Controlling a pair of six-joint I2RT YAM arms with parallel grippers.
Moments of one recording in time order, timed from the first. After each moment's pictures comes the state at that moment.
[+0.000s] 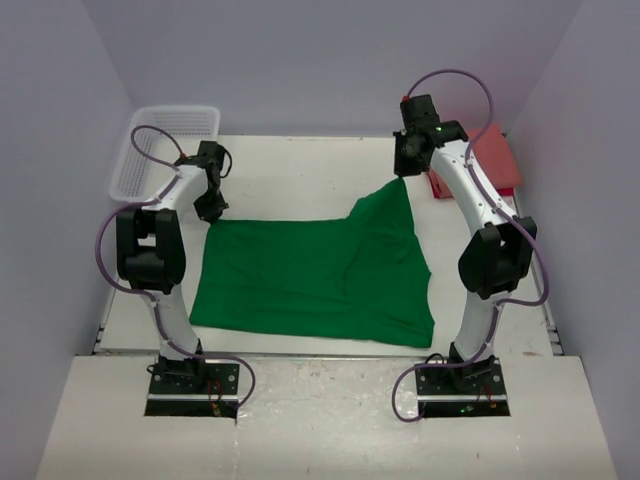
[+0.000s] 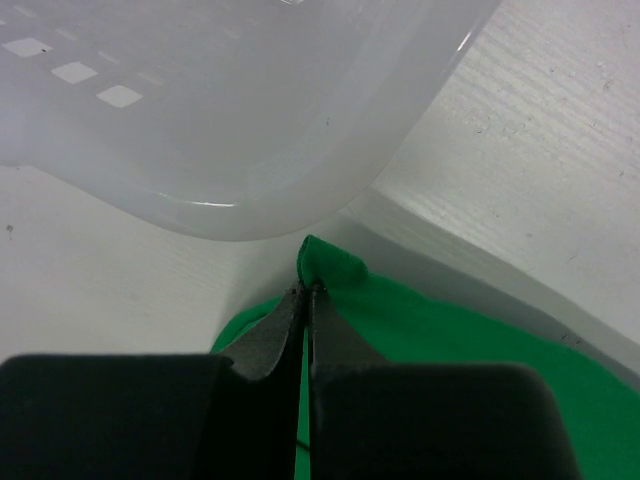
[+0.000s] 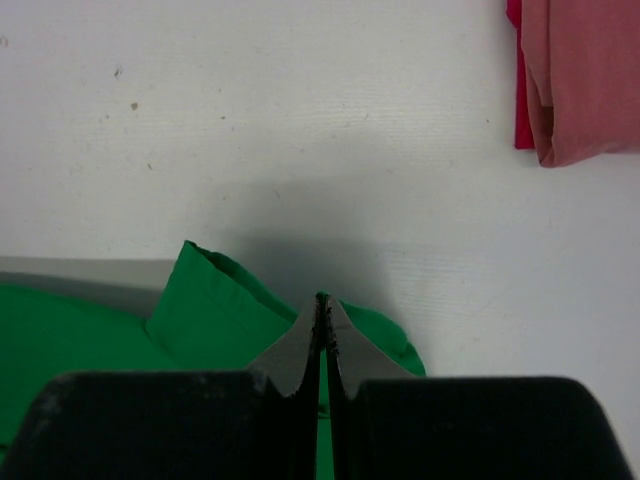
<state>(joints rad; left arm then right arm) -0.07 1.95 1.52 -0.86 -0.33 -0.52 0.28 1.95 1.96 -0.96 0.14 0.27</state>
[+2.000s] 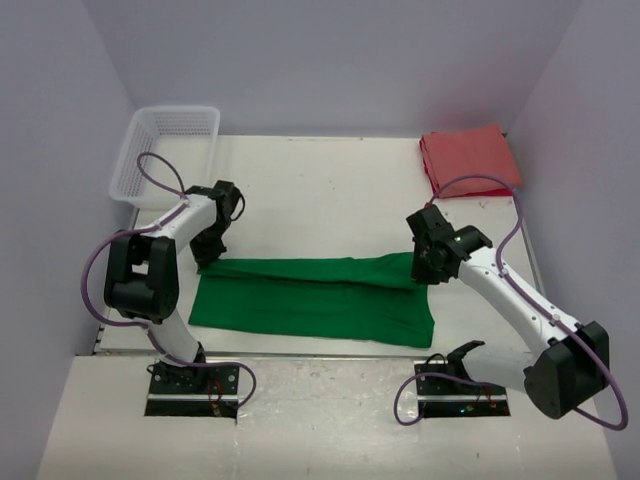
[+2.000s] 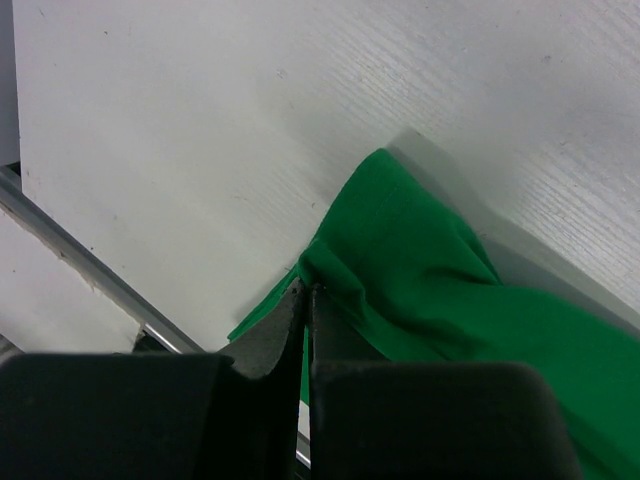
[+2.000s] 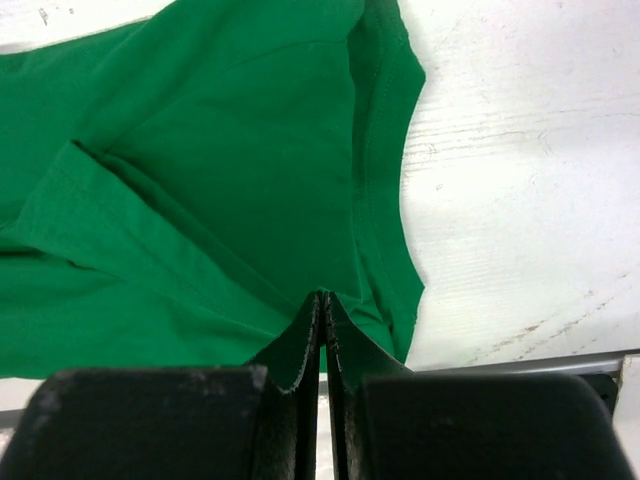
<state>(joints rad) -0.19 1.72 1.17 -1.07 -0.55 -0.70 0.47 1.19 0.96 -1.00 0.22 0.62</state>
